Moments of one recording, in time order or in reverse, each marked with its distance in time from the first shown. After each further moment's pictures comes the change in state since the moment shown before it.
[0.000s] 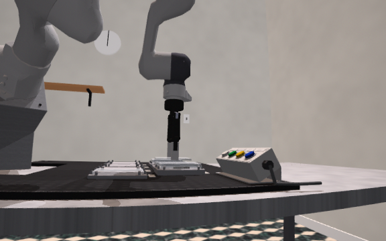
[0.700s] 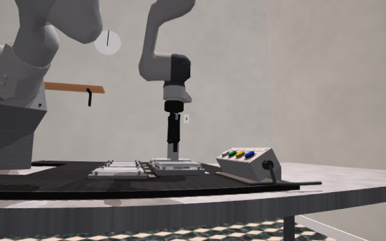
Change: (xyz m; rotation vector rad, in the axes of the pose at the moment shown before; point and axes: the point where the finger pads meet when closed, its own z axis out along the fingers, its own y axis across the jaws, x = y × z) arm 0.000 0.000 0.005 -0.002 0.000 0.009
